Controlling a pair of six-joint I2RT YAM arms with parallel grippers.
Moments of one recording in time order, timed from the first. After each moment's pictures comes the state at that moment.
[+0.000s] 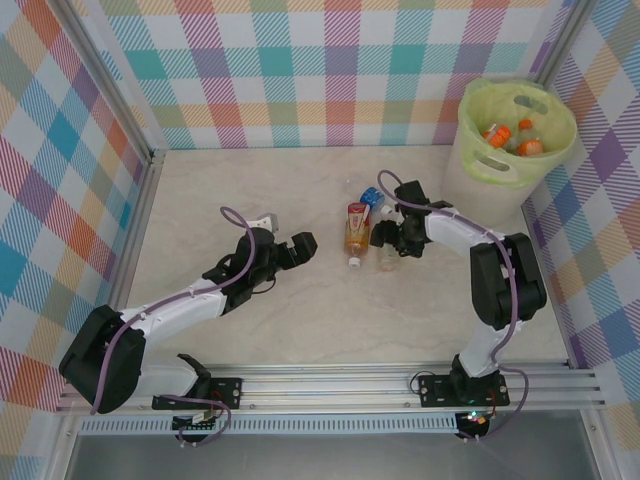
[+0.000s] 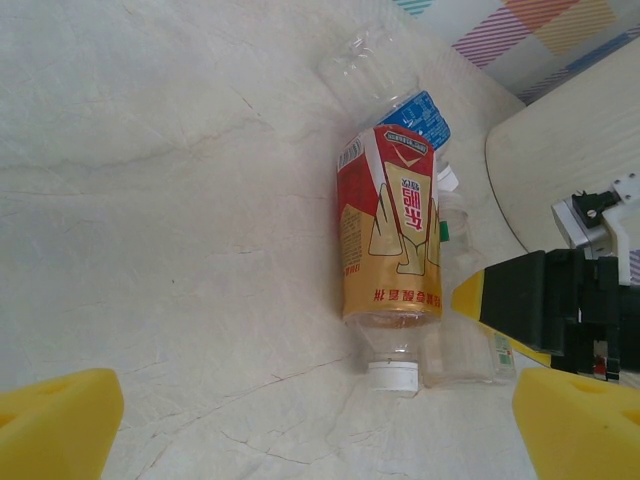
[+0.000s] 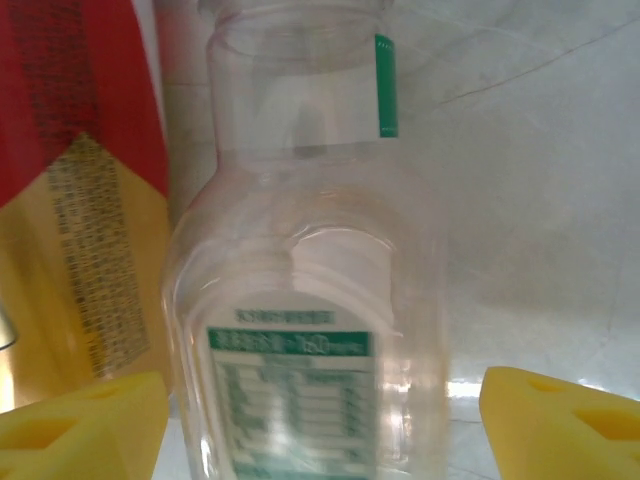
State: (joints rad) left arm -0.62 1.28 0.65 0.13 -0.05 -0.83; right arm 0.32 1.77 1.16 -0.61 -0.14 0.50
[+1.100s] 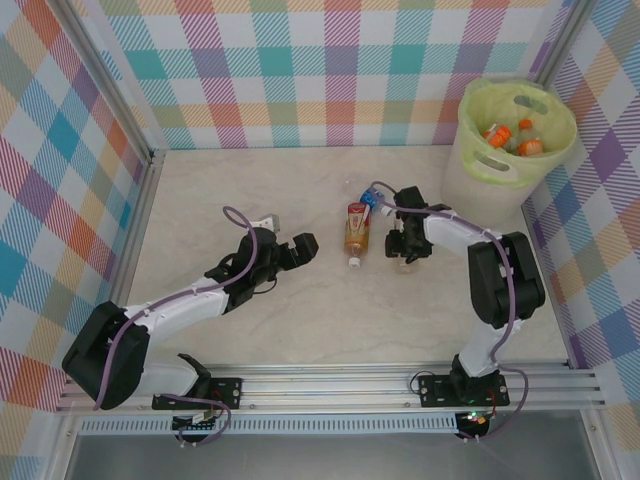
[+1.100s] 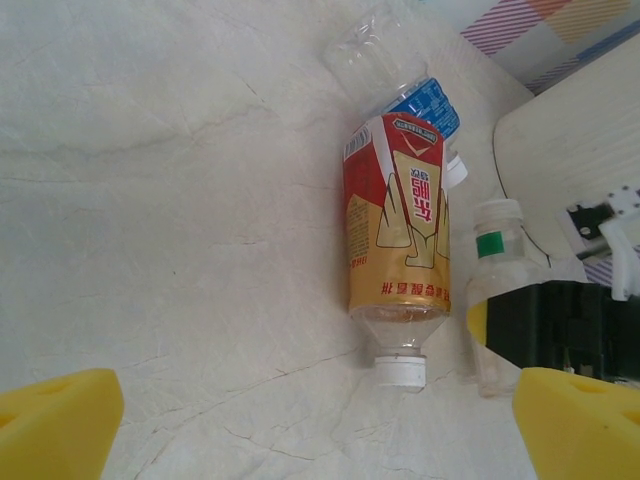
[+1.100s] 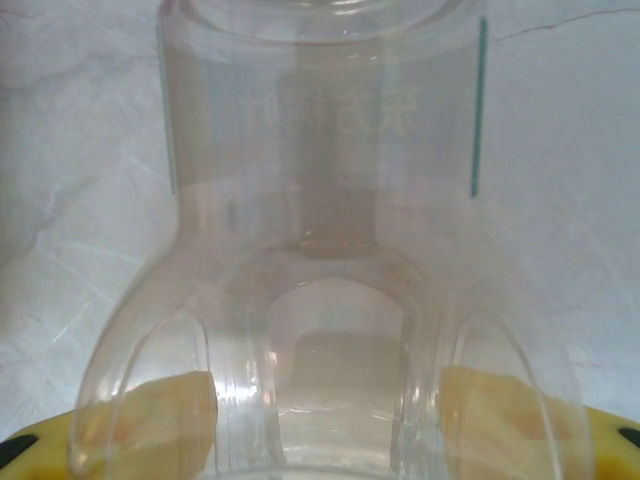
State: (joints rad) left arm -0.62 1.31 0.65 0.13 -0.03 -0.83; right arm 0.32 1.75 1.12 -0.63 0.05 0.28
